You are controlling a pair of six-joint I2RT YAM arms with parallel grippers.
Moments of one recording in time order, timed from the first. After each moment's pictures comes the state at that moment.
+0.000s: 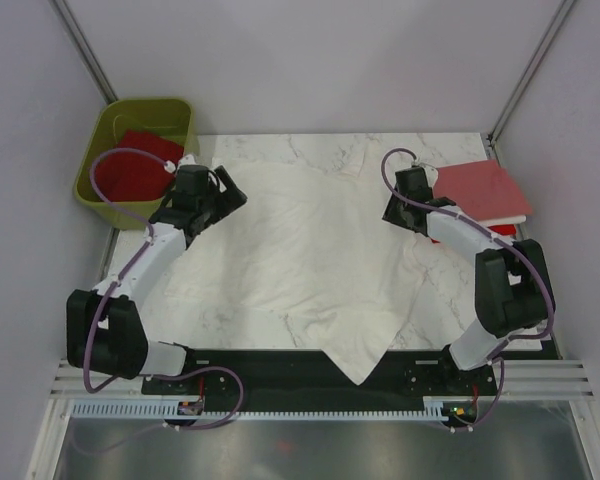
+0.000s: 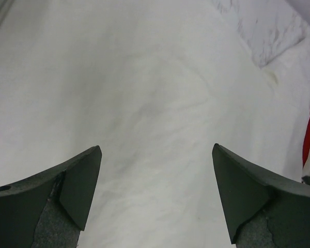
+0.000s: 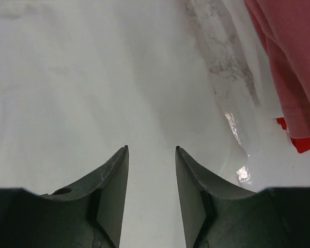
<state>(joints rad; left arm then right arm) -0.18 1.38 1.06 -0.27 -0.07 -0.68 0.26 1.62 1.07 -0.27 0.21 0.58</state>
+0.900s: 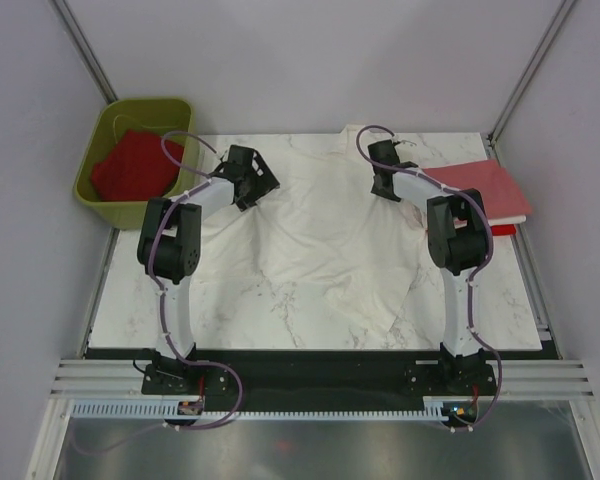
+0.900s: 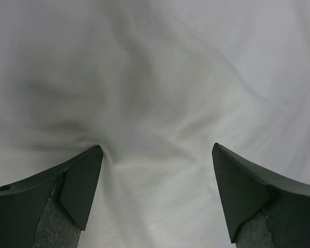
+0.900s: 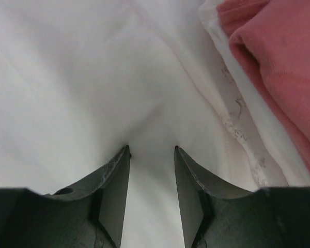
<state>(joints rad) -0.26 2.09 1.46 -0.21 -0.03 -0.79 0.27 2.21 1.65 -0.39 0.48 0.57</state>
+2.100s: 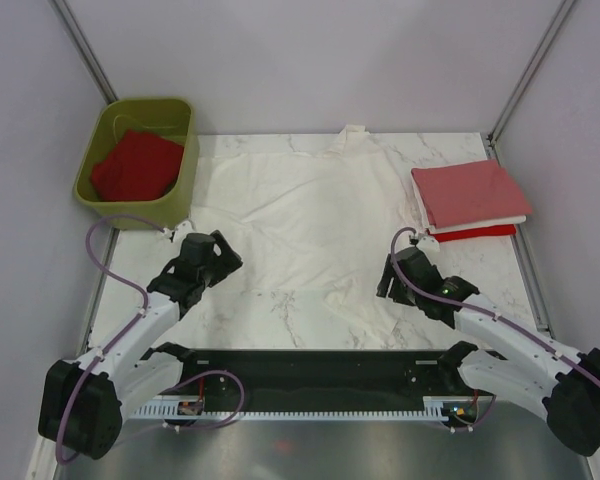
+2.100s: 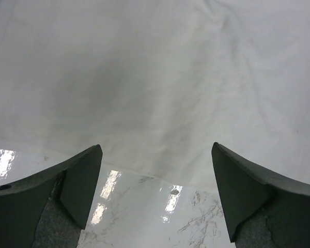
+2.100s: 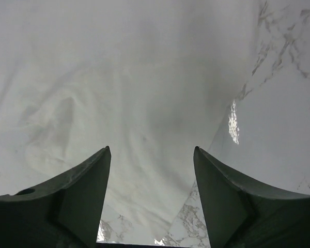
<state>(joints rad) -0.33 0.96 0.50 -0.31 -0.26 -0.82 0.61 0.94 0.54 -0.50 0.31 0.79</state>
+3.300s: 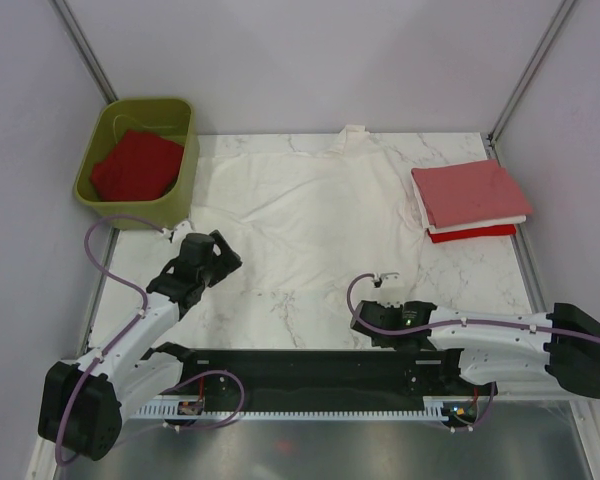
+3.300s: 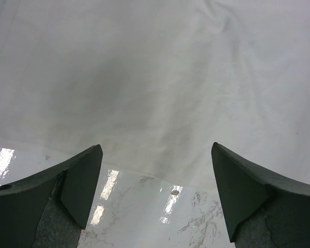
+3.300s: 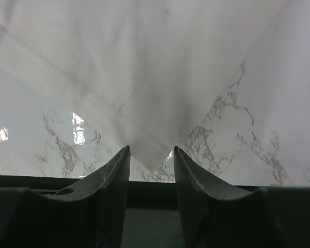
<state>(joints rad) -0.33 0.95 0.50 -0.31 -0.26 -0.82 1.20 1.12 0.53 -0.75 0.49 1.09</state>
